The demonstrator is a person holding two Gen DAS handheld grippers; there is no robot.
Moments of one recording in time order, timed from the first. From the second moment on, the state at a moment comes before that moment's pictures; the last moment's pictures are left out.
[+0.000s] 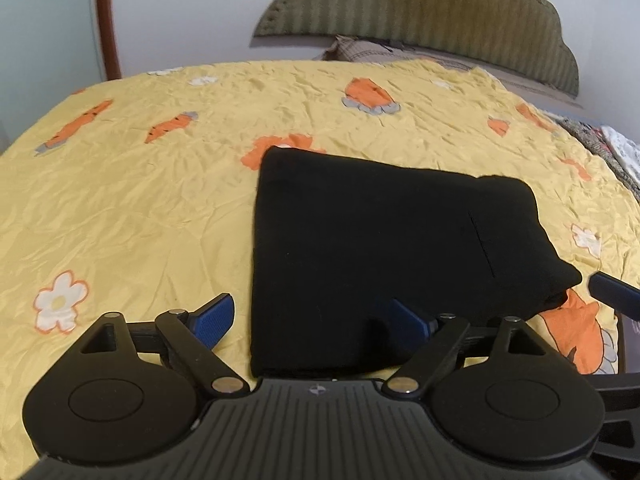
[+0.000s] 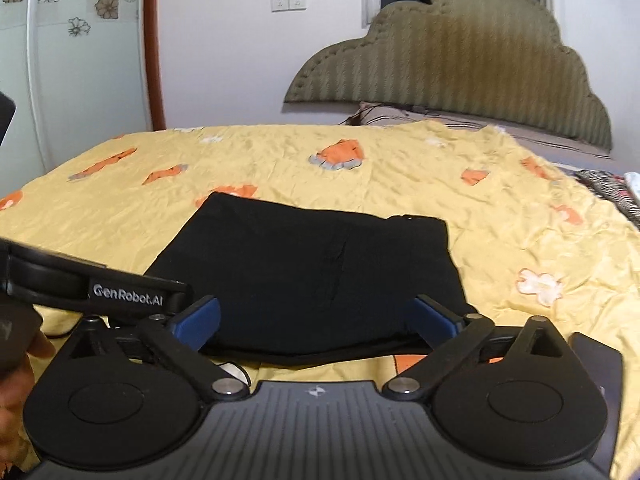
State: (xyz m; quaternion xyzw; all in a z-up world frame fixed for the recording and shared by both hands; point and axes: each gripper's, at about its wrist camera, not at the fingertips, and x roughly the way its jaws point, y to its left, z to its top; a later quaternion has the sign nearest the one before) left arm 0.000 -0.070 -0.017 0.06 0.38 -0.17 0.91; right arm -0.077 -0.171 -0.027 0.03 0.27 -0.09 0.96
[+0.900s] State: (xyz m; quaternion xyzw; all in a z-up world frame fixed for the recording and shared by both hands) left arm -0.043 -0.050 -0.012 0.08 0.37 -0.12 0.92; right arm -0.103 -0.162 -0.034 0.05 0.31 -0.08 0.95
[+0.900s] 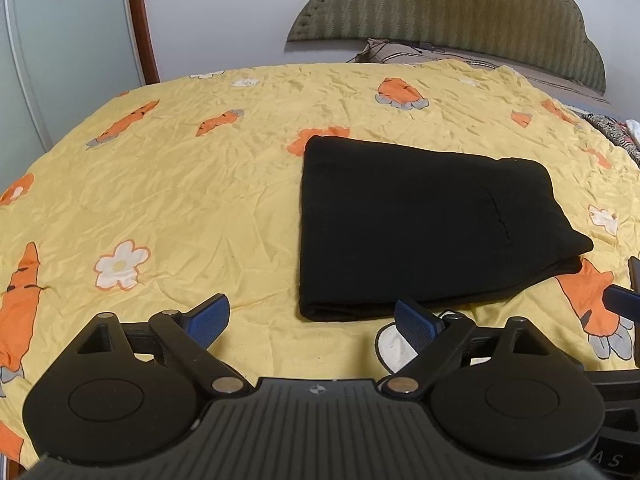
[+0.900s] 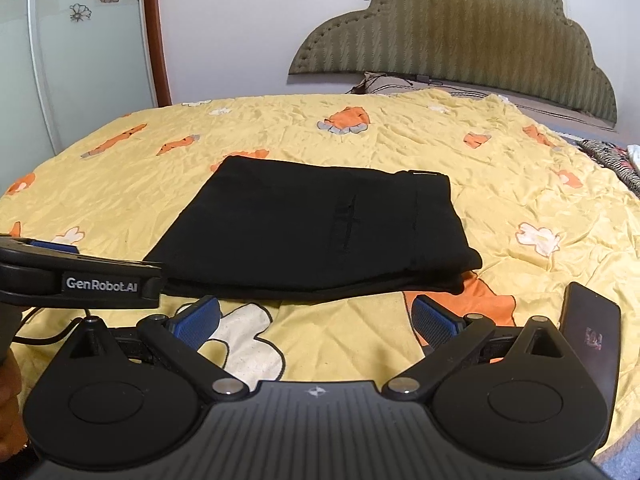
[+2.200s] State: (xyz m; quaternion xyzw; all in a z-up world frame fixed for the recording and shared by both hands) left arm -0.039 -0.044 -0.024 0.09 0.38 -0.10 0.91; right arm -0.105 -0.165 -0.041 0.02 0.31 -0.06 0.95
